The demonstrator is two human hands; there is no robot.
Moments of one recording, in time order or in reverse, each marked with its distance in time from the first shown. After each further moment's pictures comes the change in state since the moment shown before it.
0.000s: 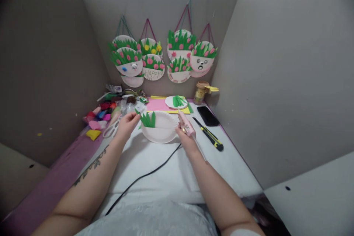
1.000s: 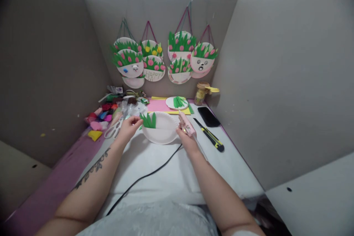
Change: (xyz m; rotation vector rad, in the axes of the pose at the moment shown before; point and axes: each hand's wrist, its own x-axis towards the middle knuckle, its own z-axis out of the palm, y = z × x) left_hand -0.004 -0.006 -0.007 0.208 -0.020 0.095; right_hand 0.001 0.000 -0.001 0.007 0.011 0.022
